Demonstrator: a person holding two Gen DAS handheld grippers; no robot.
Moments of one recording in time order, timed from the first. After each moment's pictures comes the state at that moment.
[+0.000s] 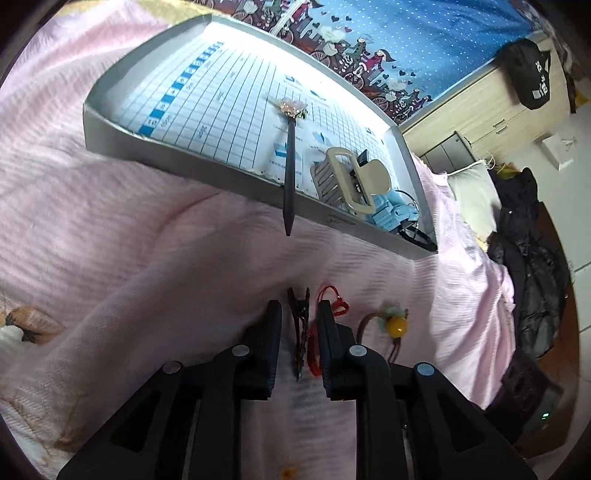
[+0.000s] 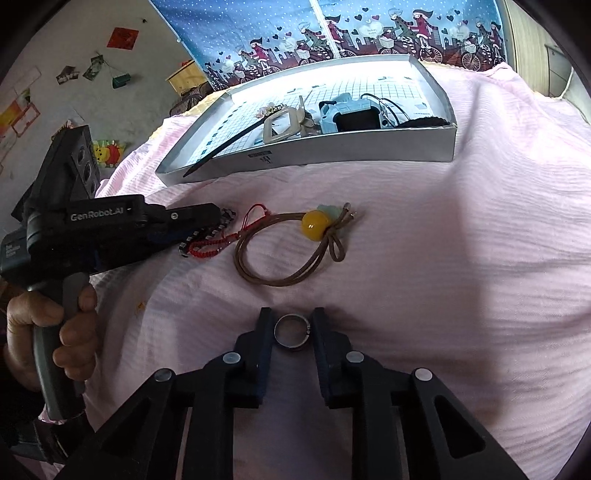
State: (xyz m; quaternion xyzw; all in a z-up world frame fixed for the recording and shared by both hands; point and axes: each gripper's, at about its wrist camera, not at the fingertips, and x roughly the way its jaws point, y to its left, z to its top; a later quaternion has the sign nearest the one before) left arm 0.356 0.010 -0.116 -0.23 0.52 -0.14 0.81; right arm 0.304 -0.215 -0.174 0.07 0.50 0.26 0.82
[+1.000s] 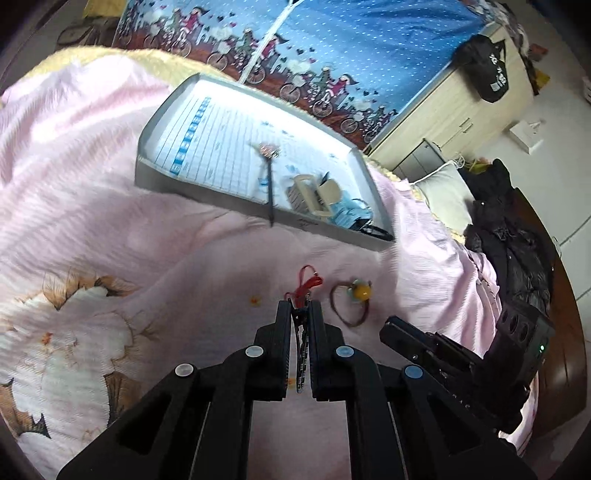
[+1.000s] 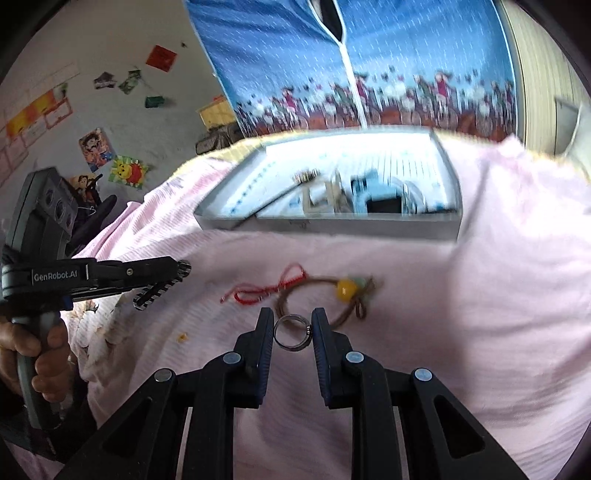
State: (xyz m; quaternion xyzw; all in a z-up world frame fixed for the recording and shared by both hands) left arm 0.291 0.015 -0.060 -0.20 0.46 -0.18 0.84; right arm 0.285 -0.209 -0.129 0.05 0.38 0.29 0.88
